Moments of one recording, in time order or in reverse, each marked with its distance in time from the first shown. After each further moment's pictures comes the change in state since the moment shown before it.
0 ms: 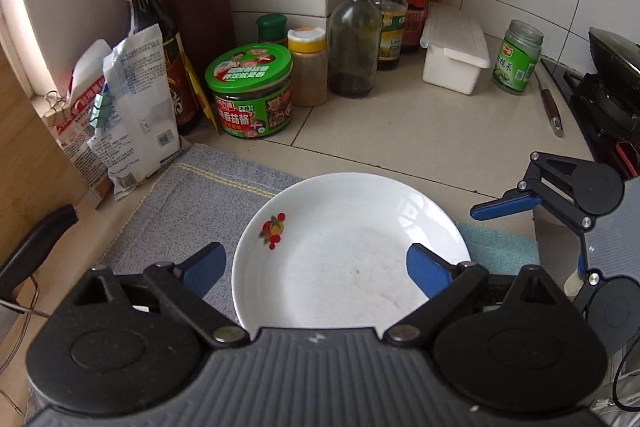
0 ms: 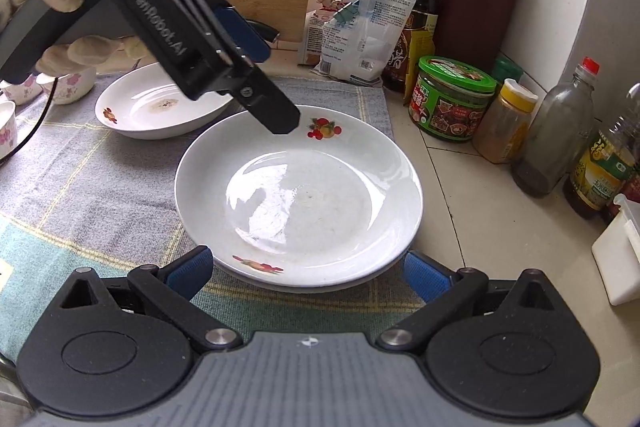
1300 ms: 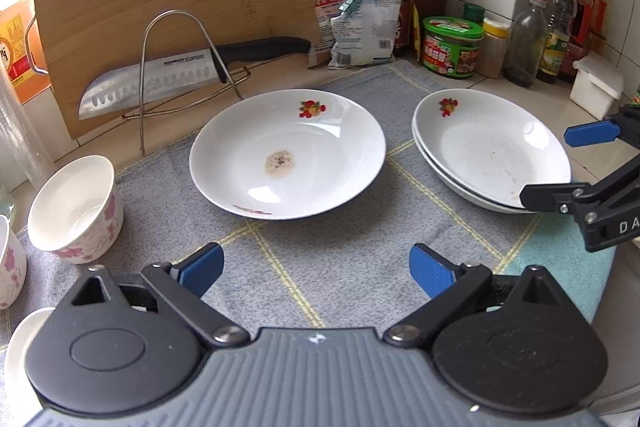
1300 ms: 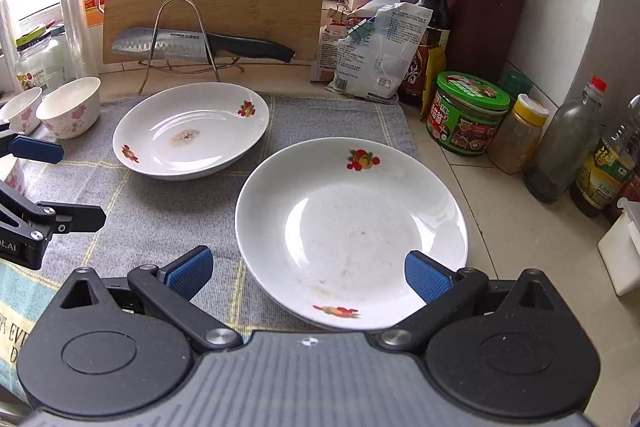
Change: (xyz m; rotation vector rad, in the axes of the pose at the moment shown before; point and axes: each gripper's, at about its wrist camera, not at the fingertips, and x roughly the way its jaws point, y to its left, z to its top) left arm -0.092 0.003 -0.158 -0.436 -0.031 0.422; right arm 0.001 0.048 0.044 0.057 0.022 -0.023
